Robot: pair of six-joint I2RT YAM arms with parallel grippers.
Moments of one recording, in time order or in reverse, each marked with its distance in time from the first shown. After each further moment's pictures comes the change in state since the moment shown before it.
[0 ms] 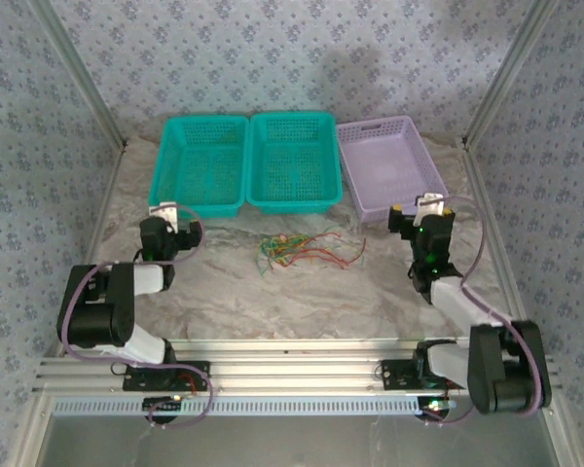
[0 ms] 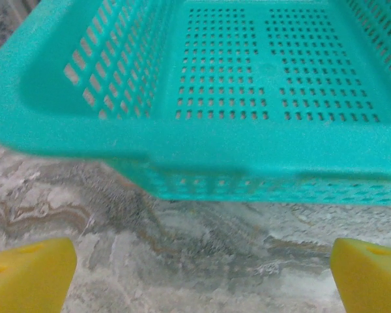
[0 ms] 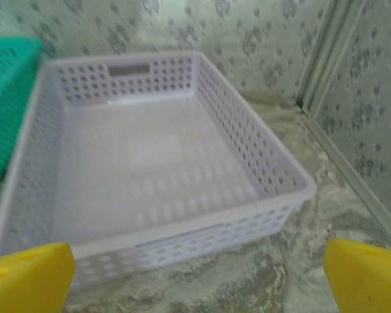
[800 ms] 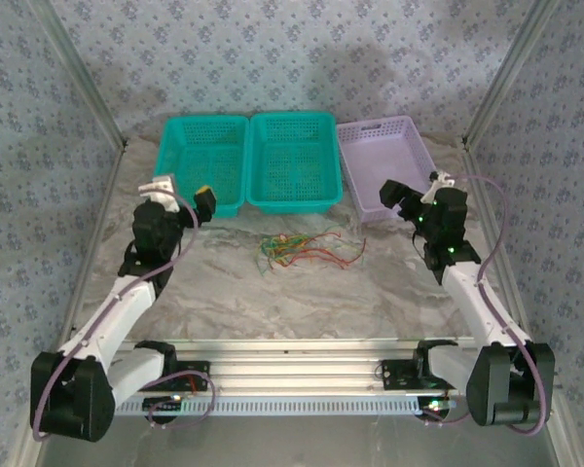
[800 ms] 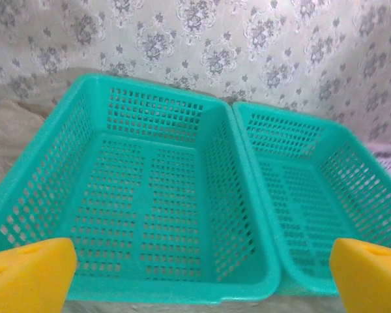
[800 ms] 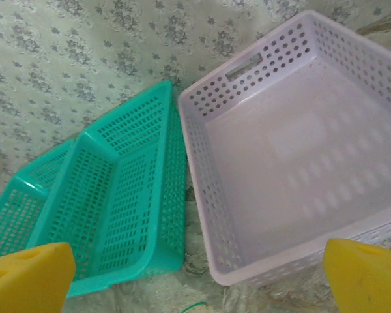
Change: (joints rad) left arm -0.204 -0.480 0.200 -0.430 -0.046 -0.336; right arm -0.055 -0.030 0.267 -0.352 -0.413 0.537
